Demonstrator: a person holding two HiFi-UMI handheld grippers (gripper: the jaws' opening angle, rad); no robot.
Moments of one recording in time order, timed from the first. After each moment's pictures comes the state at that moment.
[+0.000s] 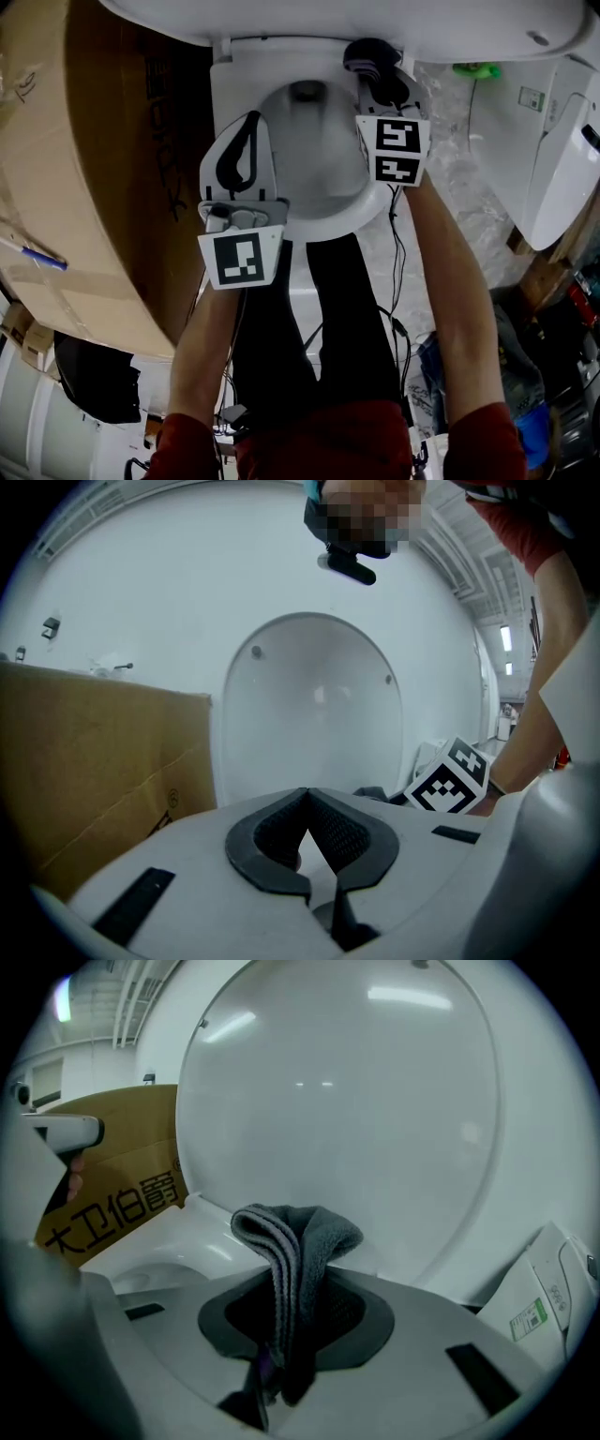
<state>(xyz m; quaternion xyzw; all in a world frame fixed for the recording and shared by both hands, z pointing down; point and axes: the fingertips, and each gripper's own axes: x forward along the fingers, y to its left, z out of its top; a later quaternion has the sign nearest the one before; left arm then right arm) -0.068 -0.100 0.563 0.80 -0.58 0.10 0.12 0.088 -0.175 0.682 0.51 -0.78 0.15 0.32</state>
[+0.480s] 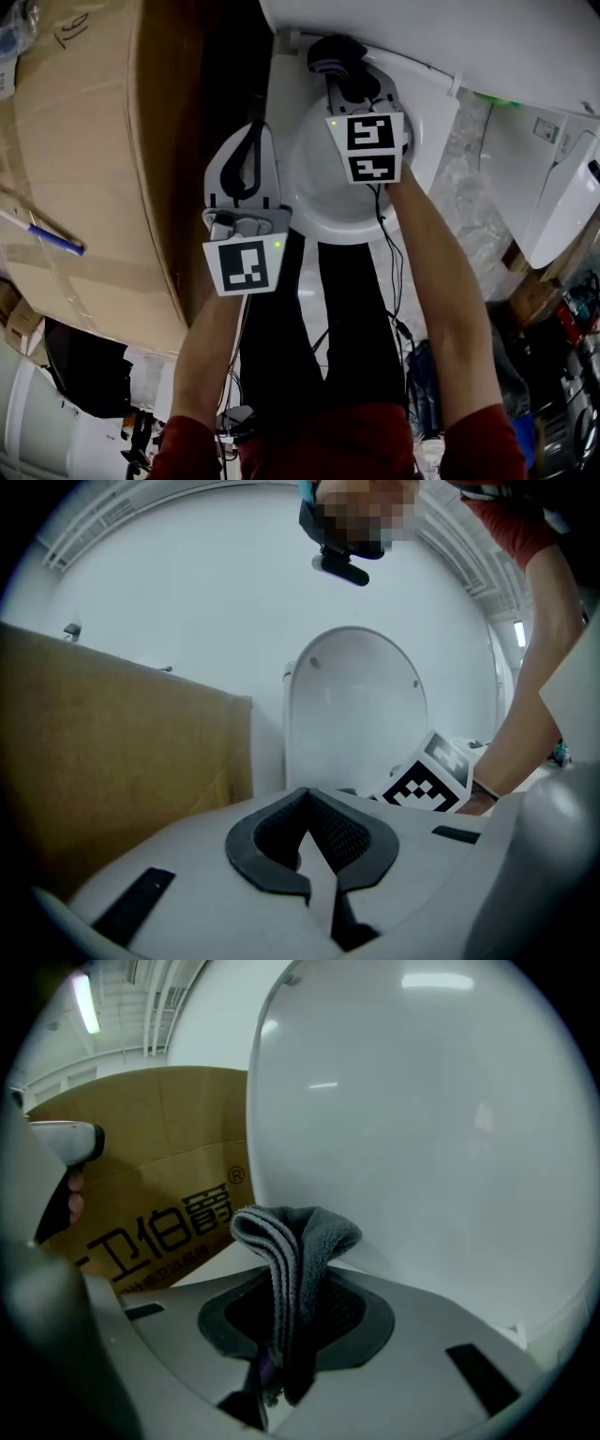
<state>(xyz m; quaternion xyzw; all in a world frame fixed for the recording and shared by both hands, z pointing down) -0.159 -0.082 0.567 0.77 -0.62 0.10 0.13 -0.068 -0.176 0.682 0.43 -0.84 0.14 0.31</state>
